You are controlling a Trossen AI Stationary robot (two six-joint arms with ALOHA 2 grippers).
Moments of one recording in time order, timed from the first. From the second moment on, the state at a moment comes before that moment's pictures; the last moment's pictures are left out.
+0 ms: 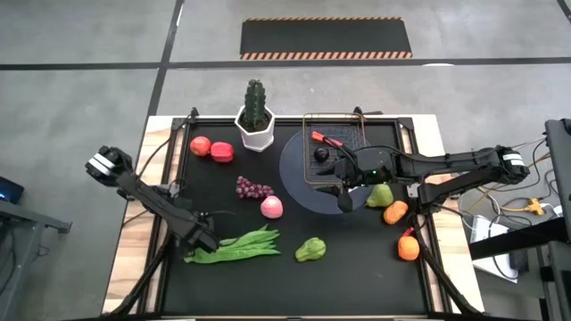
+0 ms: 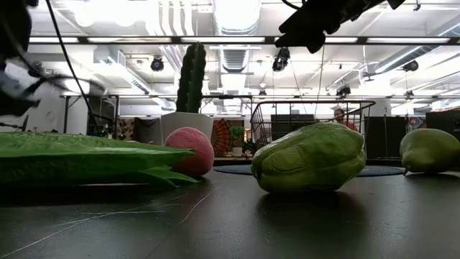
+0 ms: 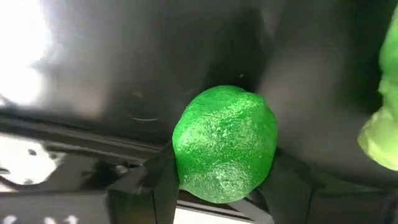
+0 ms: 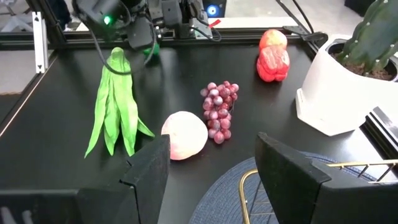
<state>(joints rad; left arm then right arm) -0.61 1.42 0.74 -1.20 0.15 -0.73 -0.01 1.17 0.86 -0.12 0.00 0.00</state>
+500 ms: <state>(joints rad) -0.60 1.19 1.00 -0.95 -0.63 -0.86 0.03 1.17 0.79 0.08 -0.01 -0.11</state>
